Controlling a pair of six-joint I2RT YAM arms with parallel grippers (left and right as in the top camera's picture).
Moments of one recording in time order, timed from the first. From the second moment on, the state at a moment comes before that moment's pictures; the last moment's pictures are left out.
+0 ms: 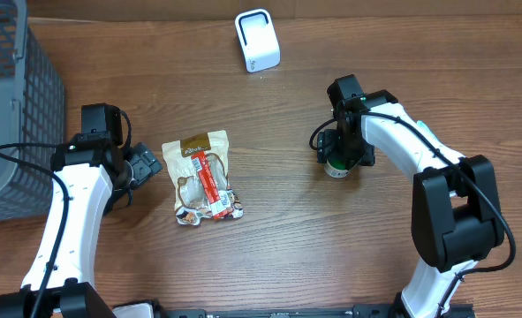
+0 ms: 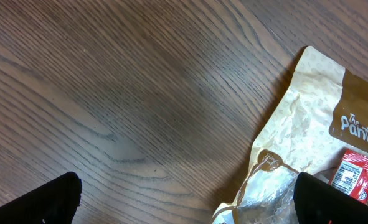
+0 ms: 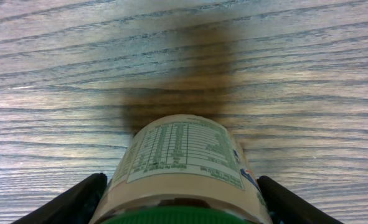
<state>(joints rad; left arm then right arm) 0.12 1.45 1.06 -0.96 -0.10 -0.63 0.29 1.95 1.35 -0.93 -0.01 0.36</state>
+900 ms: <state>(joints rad) 0.12 1.45 1.05 -0.96 -0.10 -0.63 0.29 1.95 1.35 -0.93 -0.01 0.35</state>
